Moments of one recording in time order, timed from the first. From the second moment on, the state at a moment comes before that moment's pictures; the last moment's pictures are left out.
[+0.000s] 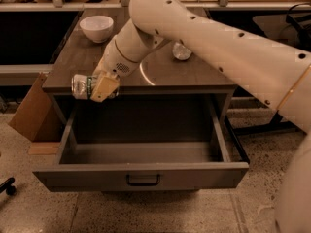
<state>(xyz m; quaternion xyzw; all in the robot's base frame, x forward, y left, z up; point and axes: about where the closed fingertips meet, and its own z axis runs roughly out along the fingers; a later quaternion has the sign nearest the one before) 0.597 0.150 0.856 -0.70 0.62 0.19 0.31</state>
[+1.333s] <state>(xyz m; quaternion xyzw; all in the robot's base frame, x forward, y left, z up) 0.531 0.124 0.758 -0.64 0.69 0.20 0.28</state>
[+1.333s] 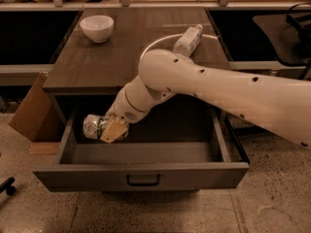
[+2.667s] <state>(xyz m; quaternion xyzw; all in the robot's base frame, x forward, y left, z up) 0.556 0.108 0.690 -0.61 0.71 0.21 0.27</state>
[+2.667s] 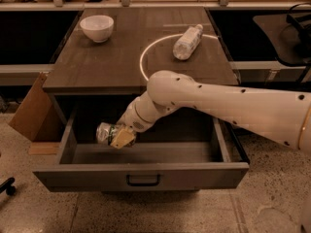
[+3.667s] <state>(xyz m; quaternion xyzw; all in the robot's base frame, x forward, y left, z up) 0.554 0.111 0.687 -0.61 0.71 0.21 0.26</state>
